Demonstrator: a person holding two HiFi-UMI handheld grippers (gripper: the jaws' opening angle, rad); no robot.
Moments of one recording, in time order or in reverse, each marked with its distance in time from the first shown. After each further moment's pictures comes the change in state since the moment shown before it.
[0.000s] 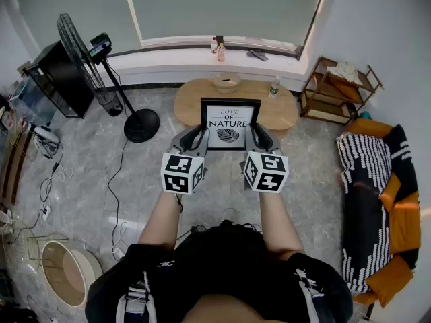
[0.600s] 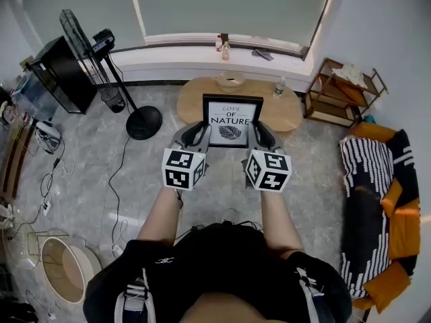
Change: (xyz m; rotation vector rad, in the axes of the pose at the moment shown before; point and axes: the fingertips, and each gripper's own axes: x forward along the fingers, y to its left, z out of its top) left arm 0.026 0.022 0.003 0.012 0.010 0.001; right arm 0.030 -0.002 0.004 0.031 -0.018 0.015
